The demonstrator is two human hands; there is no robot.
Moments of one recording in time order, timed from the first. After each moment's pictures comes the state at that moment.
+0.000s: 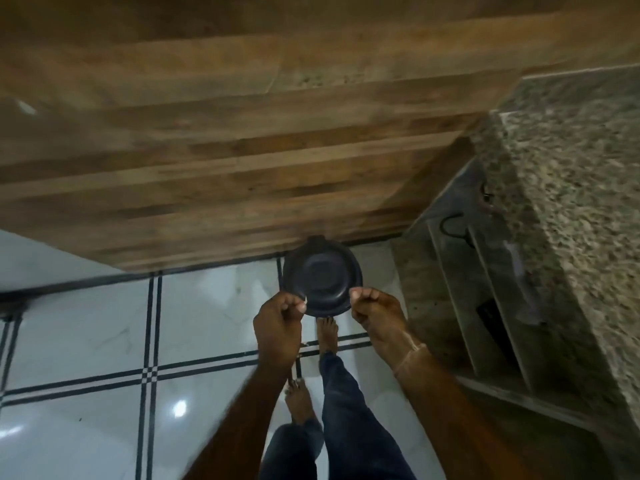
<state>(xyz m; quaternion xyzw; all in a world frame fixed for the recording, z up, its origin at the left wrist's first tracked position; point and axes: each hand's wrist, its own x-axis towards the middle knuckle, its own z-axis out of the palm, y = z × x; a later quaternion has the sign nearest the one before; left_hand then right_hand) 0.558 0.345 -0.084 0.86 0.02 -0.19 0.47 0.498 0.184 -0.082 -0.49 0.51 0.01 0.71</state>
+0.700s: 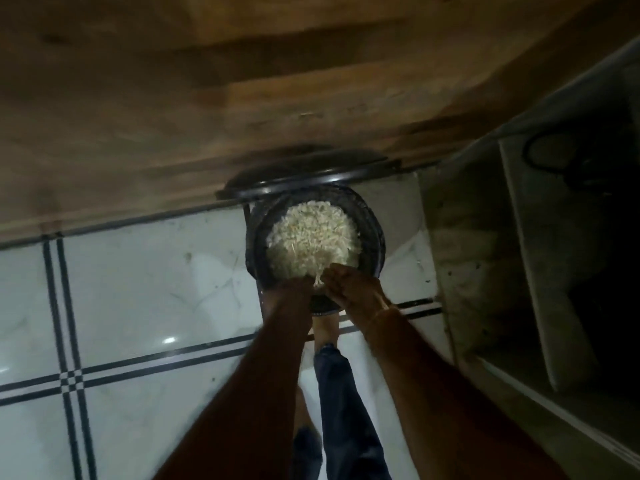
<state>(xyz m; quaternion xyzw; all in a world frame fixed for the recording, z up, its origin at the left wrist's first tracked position) 0.657 0.246 -0.463 0.65 0.44 -0.40 0.46 0.603 0.144 -0.476 -0.25 0.65 0.08 0.72</state>
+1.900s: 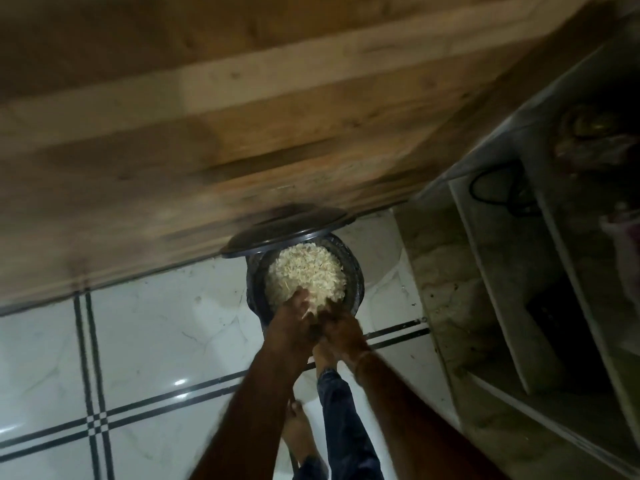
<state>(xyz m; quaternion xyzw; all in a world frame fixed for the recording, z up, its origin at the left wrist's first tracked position) 0.662 0.220 -0.328 0.55 0.35 -0.49 0.58 0.584 0.154 -0.376 -0.61 0.49 0.16 0.60</state>
